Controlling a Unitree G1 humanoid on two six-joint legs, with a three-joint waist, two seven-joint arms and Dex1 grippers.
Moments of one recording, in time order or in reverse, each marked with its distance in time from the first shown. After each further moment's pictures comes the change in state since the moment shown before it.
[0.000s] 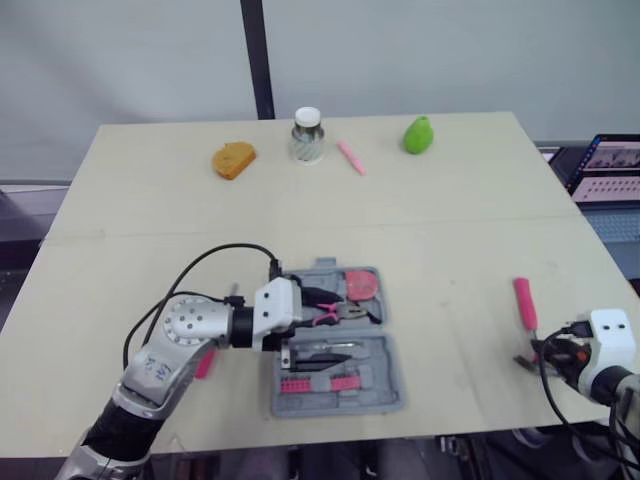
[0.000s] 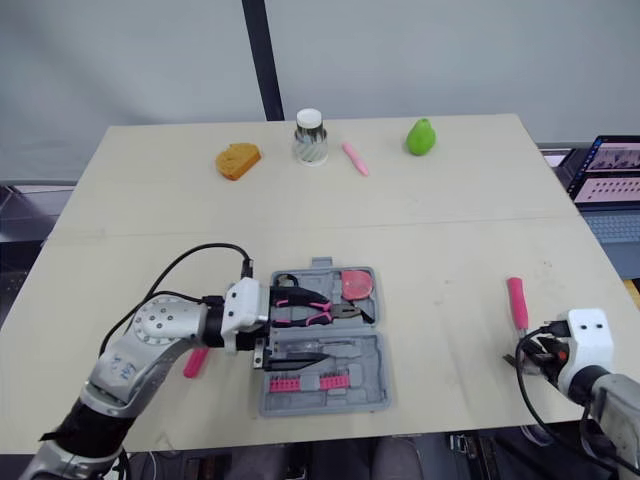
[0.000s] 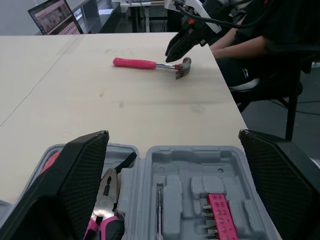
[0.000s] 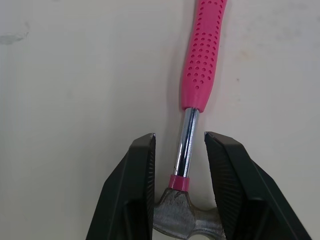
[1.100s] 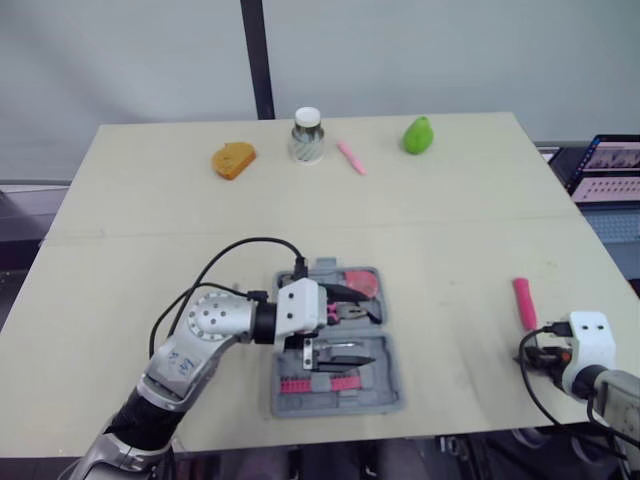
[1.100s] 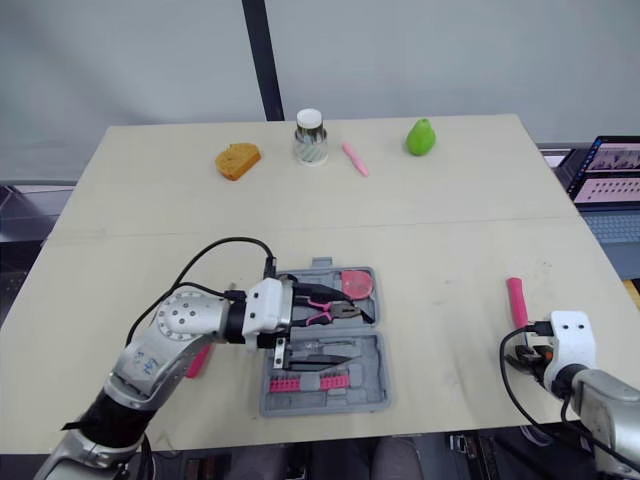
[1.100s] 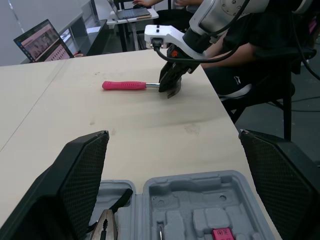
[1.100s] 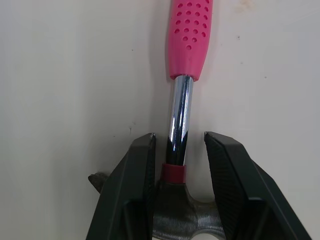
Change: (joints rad) left arm -0.070 -0.066 -0.073 0.000 0.044 -0.011 0.011; right arm -0.097 0.041 0.056 0.046 -0.090 0.135 -0.085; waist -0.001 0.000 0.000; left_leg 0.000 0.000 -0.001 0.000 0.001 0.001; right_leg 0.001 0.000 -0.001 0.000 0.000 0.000
